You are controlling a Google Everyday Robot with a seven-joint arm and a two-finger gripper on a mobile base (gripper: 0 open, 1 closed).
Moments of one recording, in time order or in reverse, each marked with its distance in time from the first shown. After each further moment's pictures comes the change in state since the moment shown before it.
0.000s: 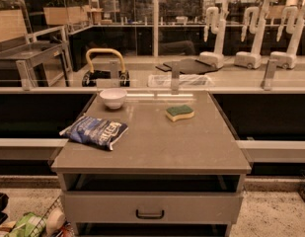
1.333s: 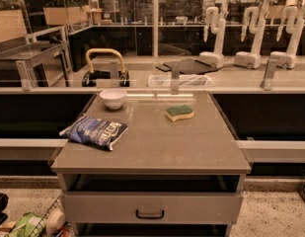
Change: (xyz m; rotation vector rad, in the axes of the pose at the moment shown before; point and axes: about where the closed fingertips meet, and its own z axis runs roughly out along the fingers) arm 0.126 -0.015 0.037 -0.026 -0.073 0.086
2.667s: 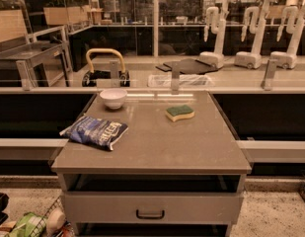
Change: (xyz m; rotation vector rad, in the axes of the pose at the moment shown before) arm 0.142 0.007 0.090 -0.204 -0.038 -0.034
